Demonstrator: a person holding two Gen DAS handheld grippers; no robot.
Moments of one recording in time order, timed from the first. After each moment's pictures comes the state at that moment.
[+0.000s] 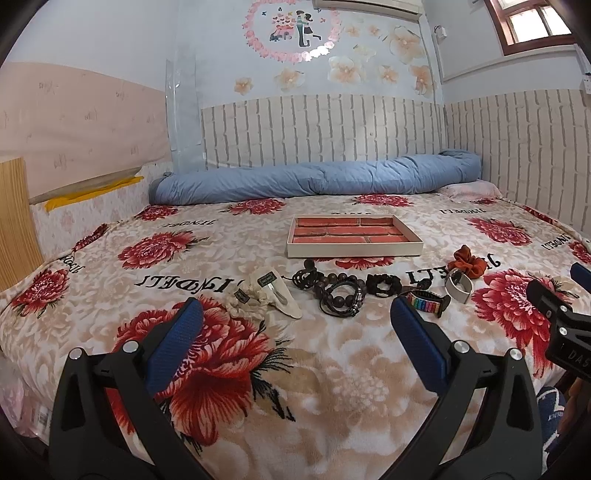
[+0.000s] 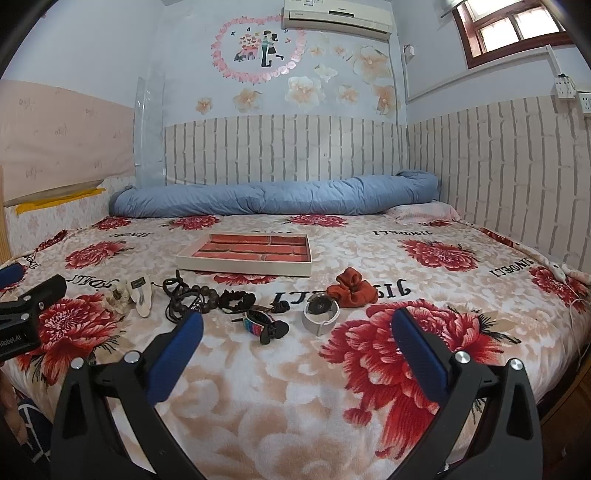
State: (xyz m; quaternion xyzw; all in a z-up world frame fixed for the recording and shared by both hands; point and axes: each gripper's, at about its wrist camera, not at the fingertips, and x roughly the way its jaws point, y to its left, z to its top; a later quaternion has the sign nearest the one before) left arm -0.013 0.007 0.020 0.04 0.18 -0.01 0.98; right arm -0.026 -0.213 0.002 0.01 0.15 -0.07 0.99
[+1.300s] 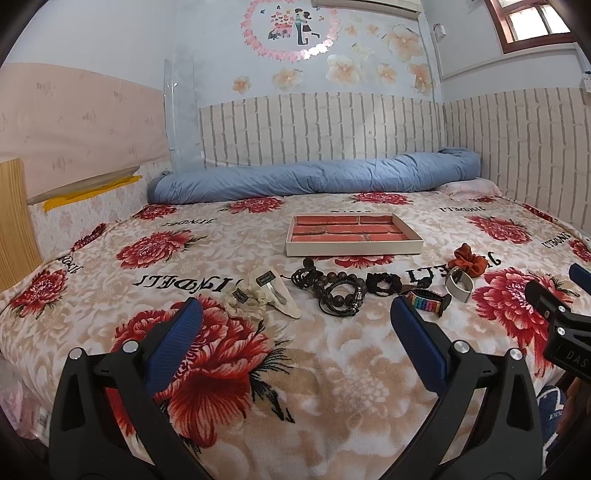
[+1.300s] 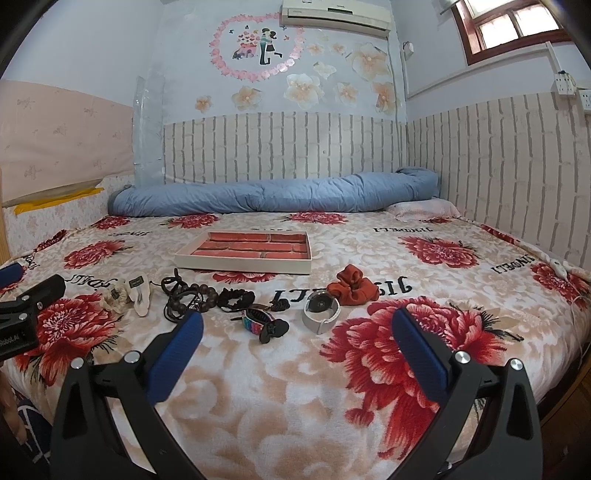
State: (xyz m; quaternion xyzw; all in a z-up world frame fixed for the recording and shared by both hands) left arm -0.008 0.004 0.022 0.04 0.19 -0.01 0.98; right arm -0.023 -0.216 -0.002 0.01 0.16 -0.07 0.99
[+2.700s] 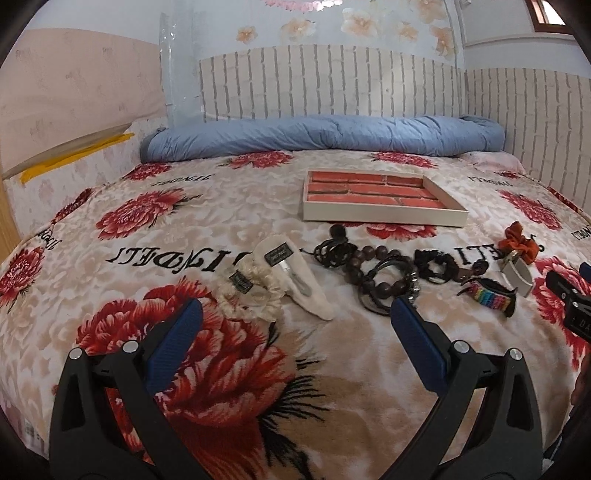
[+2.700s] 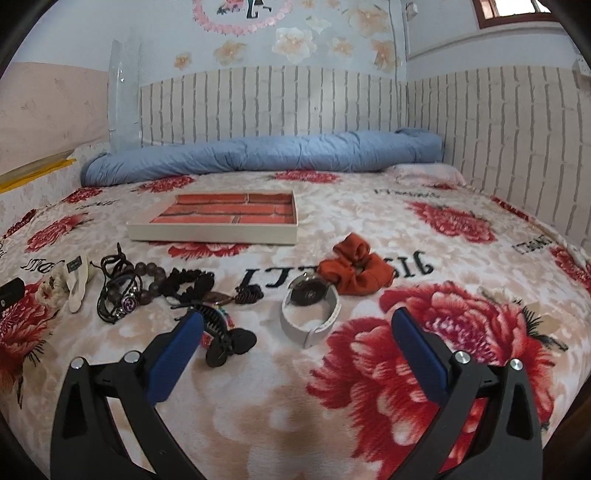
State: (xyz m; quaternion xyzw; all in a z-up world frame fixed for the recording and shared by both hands) left arm 0.110 0.039 -0.036 0.03 0.27 0.01 0.96; right arm 0.101 -0.242 -0.057 0.01 0.24 -0.09 0.97
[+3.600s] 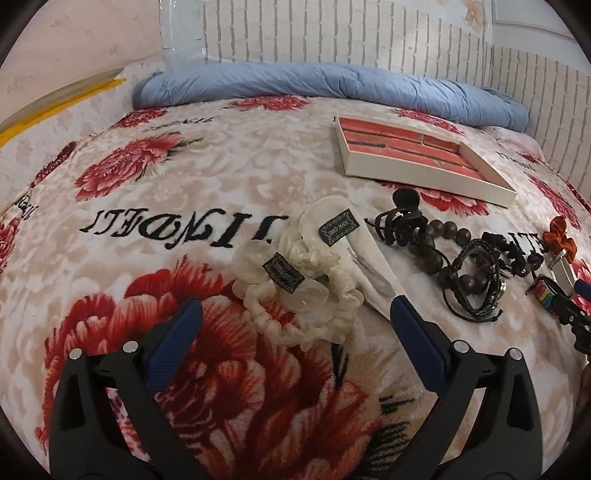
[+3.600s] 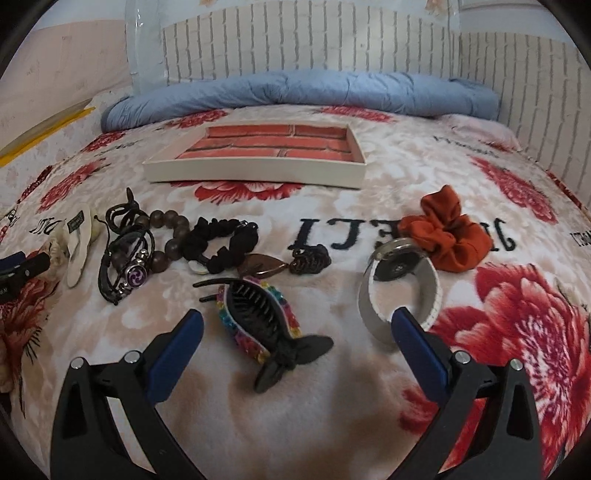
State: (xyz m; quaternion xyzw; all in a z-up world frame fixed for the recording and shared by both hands) left arm 0.199 0.096 -0.078 0.00 0.37 0.00 0.93; right arm 0.183 -0.213 -0.093 0.01 0.36 -0.01 0.93
